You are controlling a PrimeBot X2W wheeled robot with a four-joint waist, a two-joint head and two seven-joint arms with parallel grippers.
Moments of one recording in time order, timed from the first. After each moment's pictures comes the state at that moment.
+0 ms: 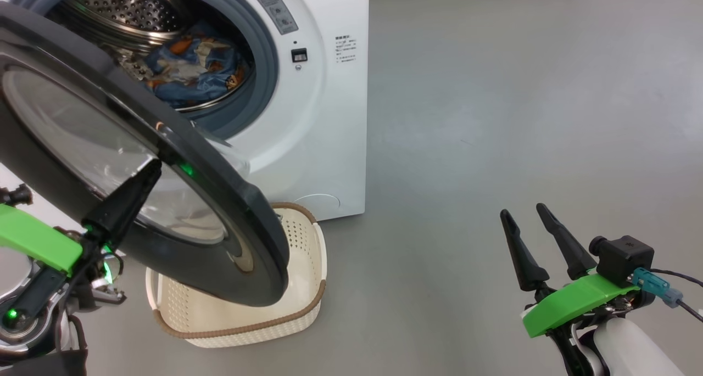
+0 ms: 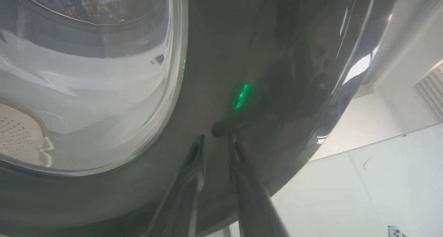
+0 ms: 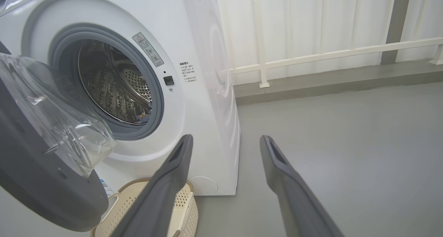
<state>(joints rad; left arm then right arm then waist) -0.42 0.11 0.24 0.13 -1.36 0.01 0.84 -0.24 -0.20 0.27 0.36 0.50 0.13 -0.25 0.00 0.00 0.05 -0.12</state>
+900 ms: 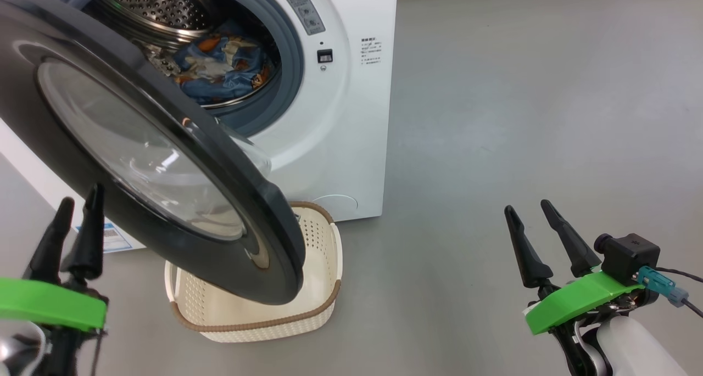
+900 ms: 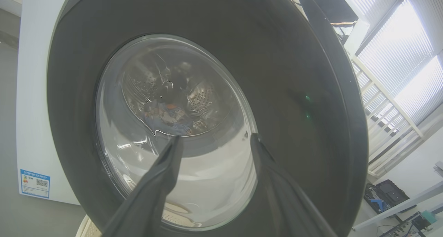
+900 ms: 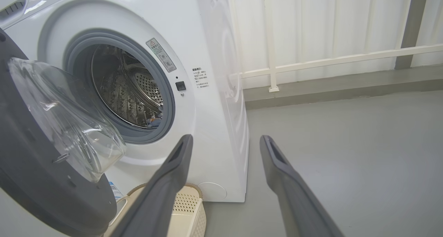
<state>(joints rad) -0.21 0.18 0.17 -0.02 -0.85 -0.12 0.30 -0.23 -0.20 0.25 0.35 0.50 0.13 -0.25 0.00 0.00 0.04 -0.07</state>
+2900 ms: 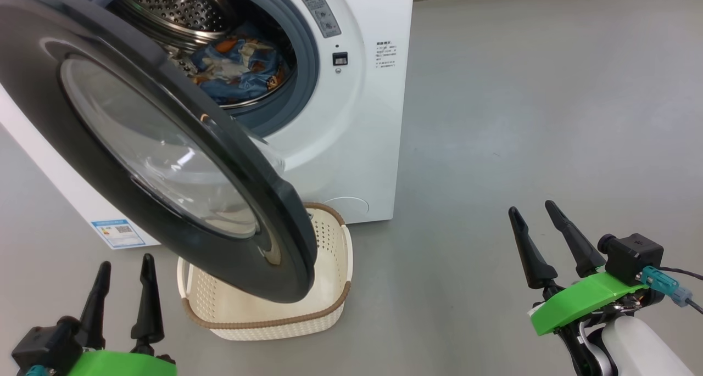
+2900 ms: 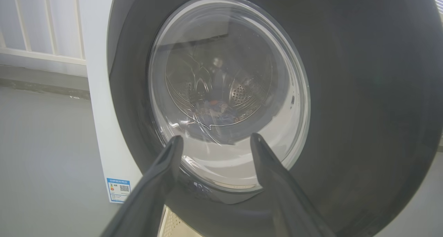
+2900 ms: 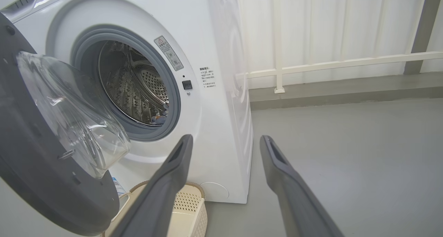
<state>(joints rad) -0.10 0.17 -0.02 0.25 -0.45 -0.09 -0.24 -0.23 -0.22 0.26 0.36 0.50 0.13 -0.25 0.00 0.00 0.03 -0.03</state>
